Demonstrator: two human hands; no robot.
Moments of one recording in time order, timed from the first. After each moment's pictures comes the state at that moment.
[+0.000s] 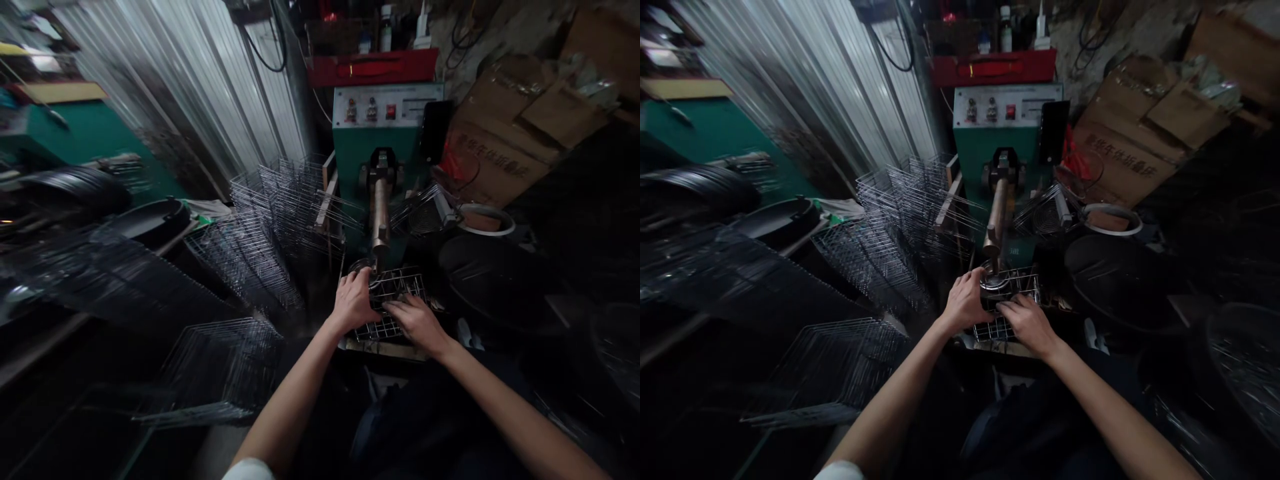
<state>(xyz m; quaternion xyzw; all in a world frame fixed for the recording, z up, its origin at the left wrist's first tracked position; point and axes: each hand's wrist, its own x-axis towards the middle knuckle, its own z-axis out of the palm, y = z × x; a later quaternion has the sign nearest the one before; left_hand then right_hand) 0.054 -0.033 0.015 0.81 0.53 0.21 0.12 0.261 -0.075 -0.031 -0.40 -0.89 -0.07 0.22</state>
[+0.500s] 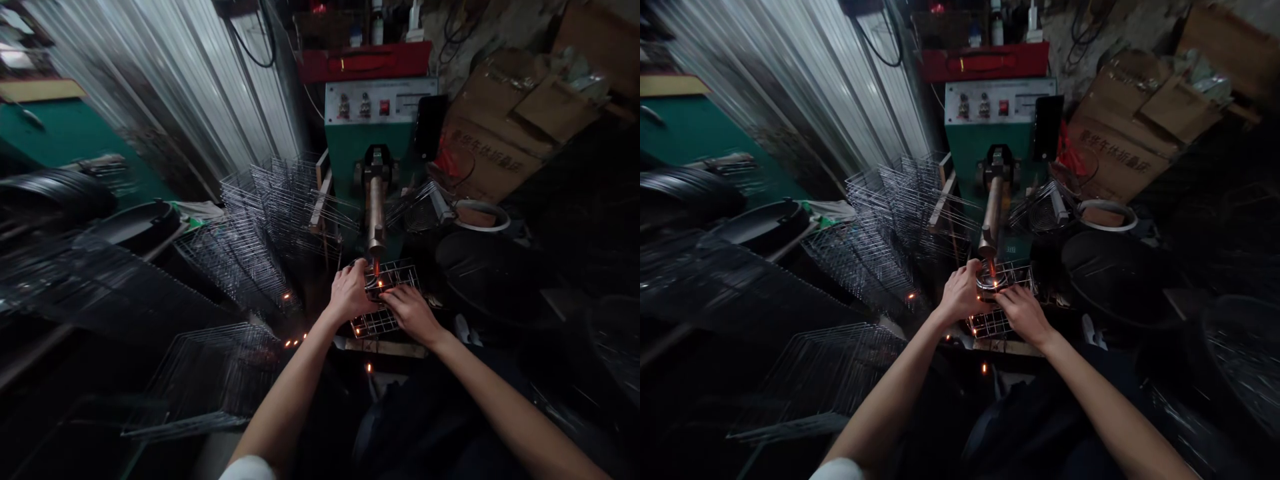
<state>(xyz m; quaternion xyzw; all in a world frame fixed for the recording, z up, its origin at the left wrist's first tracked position) 0.053 -0.009 0.019 0.82 0.53 0.20 0.10 0.251 -0.058 -0.018 -0.43 -0.87 -0.05 0.24</state>
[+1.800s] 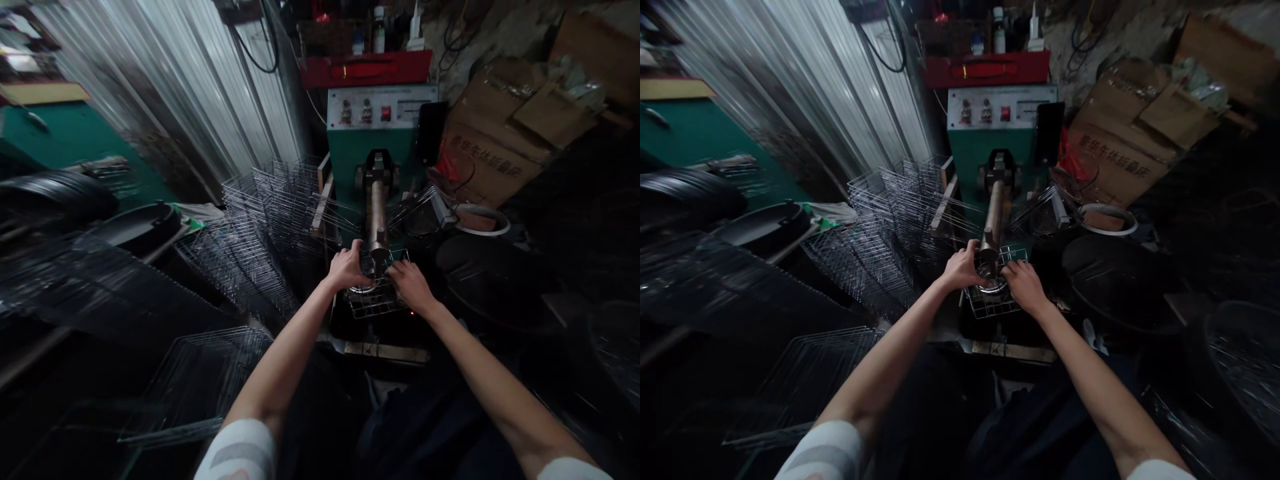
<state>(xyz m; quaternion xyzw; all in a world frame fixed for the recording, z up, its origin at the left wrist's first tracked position) 0.044 0.068 0.029 0.82 0.53 0.16 0.11 0.255 0.006 0.002 -0.50 -0.84 -0.13 0.16</state>
